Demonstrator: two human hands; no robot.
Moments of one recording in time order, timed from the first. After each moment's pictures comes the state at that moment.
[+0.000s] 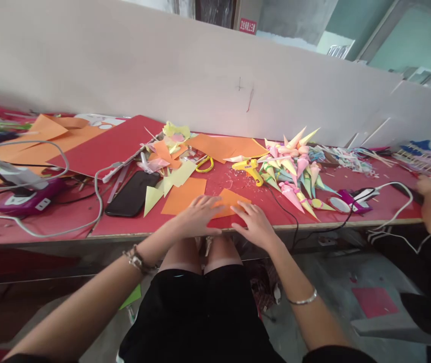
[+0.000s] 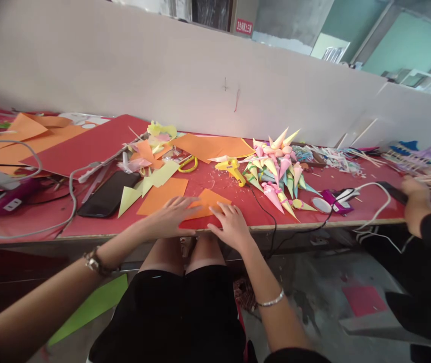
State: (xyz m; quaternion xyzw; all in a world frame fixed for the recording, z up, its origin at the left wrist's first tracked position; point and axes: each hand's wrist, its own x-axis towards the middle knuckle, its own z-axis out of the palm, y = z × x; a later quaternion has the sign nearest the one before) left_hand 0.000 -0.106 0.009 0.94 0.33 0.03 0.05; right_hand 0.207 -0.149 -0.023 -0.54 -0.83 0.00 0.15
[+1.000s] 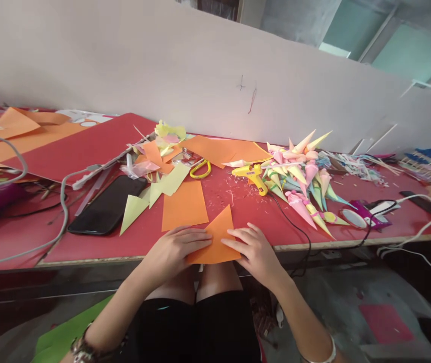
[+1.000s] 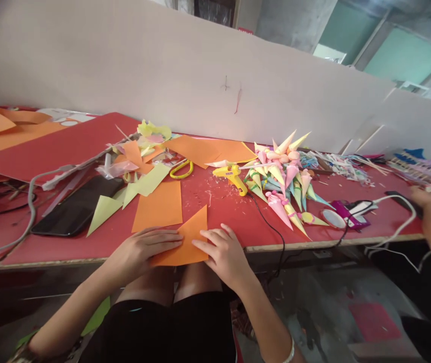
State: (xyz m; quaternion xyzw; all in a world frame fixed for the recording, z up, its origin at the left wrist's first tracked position) left_hand -0.032 -0.124 -0.021 0.93 0.30 0.19 0.07; right_hand 0.206 -0.158 -0.033 -0.45 -0.87 0.03 0.21
